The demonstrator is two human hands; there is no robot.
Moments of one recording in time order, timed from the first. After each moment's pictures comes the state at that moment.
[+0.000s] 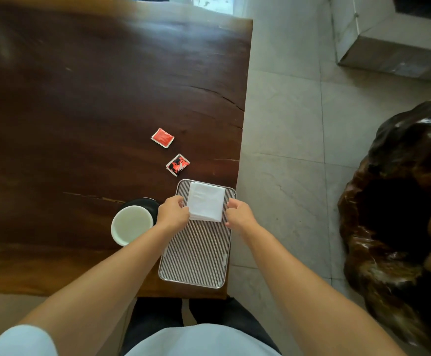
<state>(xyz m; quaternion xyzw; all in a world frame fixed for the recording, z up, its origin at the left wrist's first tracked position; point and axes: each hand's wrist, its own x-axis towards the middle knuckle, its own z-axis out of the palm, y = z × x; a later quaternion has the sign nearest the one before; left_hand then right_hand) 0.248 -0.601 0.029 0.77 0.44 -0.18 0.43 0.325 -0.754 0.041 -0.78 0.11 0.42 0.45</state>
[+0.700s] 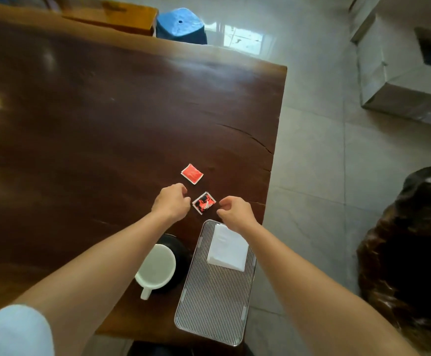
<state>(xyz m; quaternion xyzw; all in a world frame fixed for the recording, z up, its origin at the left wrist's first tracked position) 0.310 -0.477 0.059 0.85 0.41 -0.12 0.31 0.399 -0.629 0.046 -0.87 -0.12 0.38 0.28</state>
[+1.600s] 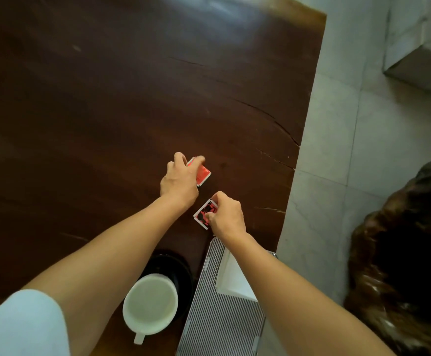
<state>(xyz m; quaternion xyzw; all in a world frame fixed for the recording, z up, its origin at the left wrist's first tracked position) 0.390 -0.414 -0.037 0.89 0.34 -0.17 0.26 0.410 -0.549 -0.036 -0.91 -0.12 0.35 0.18</state>
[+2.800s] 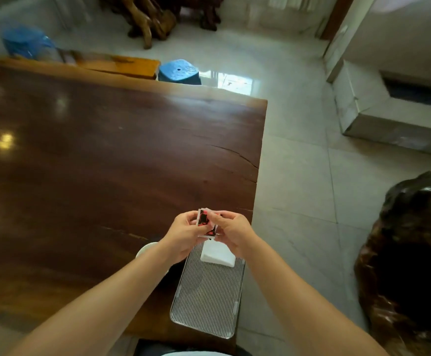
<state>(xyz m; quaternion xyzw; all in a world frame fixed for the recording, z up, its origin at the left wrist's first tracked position) 0.243 -0.576 0.106 0.52 0.31 -0.02 0.80 0.335 -0.691 0.120 -0.64 0.03 0.47 0.60</state>
